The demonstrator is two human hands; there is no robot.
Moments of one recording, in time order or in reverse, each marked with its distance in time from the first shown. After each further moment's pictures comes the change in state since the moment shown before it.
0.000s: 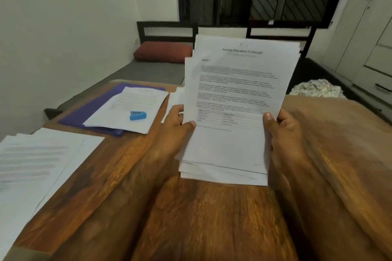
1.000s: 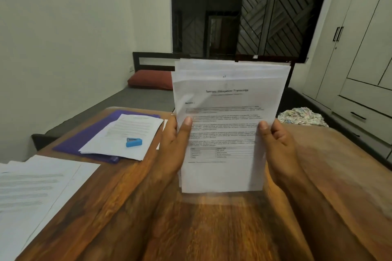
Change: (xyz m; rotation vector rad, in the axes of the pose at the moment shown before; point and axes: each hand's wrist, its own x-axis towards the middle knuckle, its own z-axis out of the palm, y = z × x) left_hand -0.016 0.042 0.008 -0.219 0.057 0.214; right_hand -0.007 -0.047 0.007 -0.143 -0.064 -0.299
